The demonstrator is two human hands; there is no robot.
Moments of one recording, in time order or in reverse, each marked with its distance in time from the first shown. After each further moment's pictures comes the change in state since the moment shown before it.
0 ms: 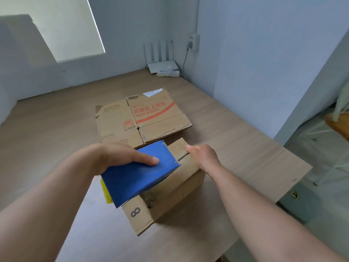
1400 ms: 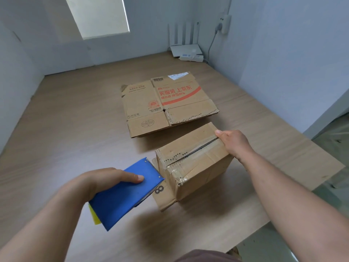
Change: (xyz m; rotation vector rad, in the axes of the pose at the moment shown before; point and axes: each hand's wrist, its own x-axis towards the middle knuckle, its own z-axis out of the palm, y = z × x) left_hand -0.012 -0.137 0.008 -0.202 0.041 -0.176; right_hand -0.004 0.001 0.003 -0.032 0.063 -0.094
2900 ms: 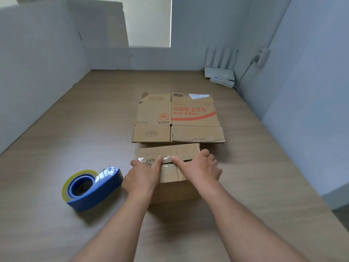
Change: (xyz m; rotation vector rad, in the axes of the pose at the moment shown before) left_hand 0.076 0.095 0.122 -0.118 0.966 -0.074; right_hand 0.004 -0.049 0.036 -0.465 -0.047 -0.047
